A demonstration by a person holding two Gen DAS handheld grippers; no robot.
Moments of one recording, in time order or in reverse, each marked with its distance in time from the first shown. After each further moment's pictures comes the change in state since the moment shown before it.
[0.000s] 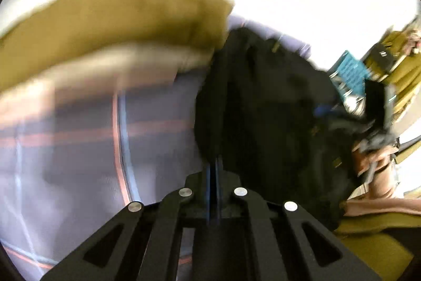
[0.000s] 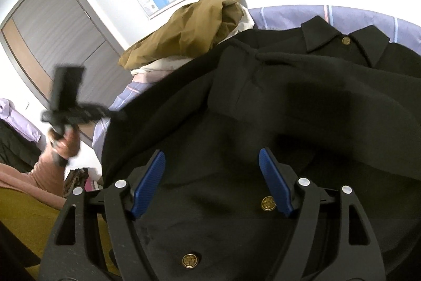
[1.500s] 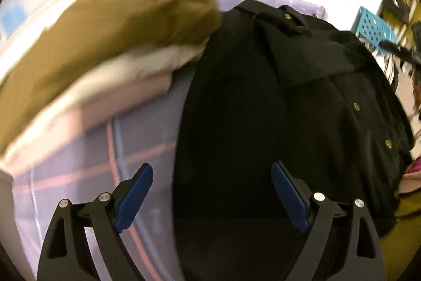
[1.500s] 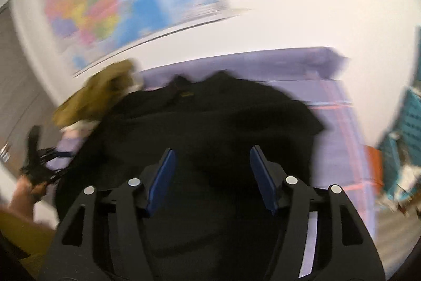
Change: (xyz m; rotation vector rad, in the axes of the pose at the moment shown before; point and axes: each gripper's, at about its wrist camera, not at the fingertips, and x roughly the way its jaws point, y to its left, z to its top) left arm 0.057 -0.002 -0.007 0.152 0.097 0.213; right arm -0.144 -0.078 -0.005 0.123 -0.207 -0.363
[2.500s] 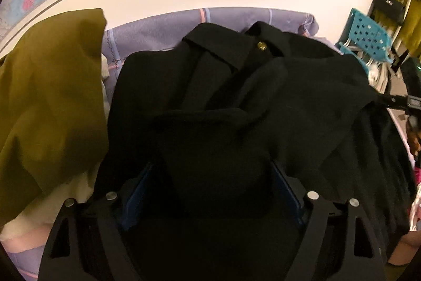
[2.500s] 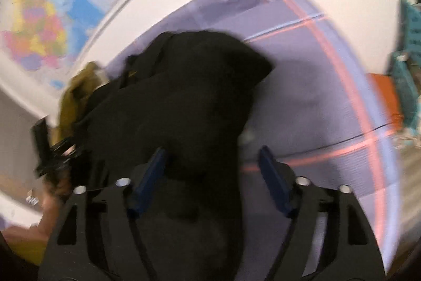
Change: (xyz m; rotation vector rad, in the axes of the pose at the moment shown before) left arm 0.100 -0.086 0.135 0.110 -0.034 -0.049; right arm 0.038 -0.112 -0.038 0.335 0.159 0.060
